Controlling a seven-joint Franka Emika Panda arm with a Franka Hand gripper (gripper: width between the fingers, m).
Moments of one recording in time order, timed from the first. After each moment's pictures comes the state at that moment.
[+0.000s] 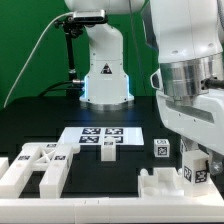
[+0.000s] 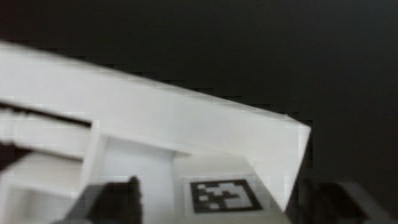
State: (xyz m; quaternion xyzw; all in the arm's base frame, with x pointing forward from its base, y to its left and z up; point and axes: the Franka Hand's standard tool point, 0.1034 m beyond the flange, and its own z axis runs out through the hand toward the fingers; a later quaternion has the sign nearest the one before) arm 0.642 0.131 0.068 -0.85 0.53 0.01 0.09
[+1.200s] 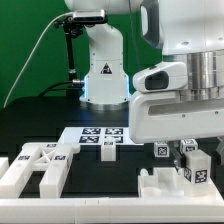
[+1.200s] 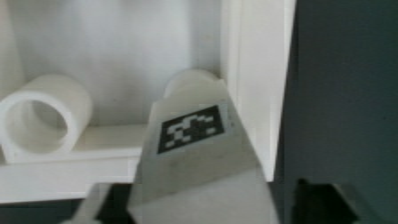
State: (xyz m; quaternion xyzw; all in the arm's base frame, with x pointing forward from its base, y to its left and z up) arm 0.653 0.122 0.076 -1.00 0.02 -0.05 0.04
